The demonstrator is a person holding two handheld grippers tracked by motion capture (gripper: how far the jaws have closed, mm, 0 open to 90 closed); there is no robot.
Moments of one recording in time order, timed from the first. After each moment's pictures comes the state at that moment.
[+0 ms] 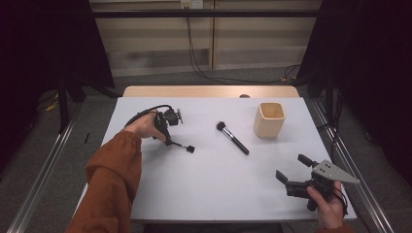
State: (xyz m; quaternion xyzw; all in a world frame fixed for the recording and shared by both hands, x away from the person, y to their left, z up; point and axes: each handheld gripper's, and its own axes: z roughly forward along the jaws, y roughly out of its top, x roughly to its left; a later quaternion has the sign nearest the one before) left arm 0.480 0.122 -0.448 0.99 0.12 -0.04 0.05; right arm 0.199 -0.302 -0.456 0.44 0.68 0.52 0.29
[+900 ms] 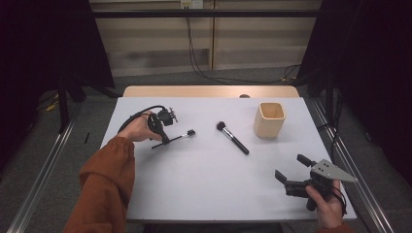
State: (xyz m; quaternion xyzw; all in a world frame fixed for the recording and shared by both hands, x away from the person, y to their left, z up) left arm 0.471 0.146 -0.445 0.97 0.19 -0.04 0.13; right arm 0.201 -0.301 -0.457 0.44 0.68 0.52 0.28
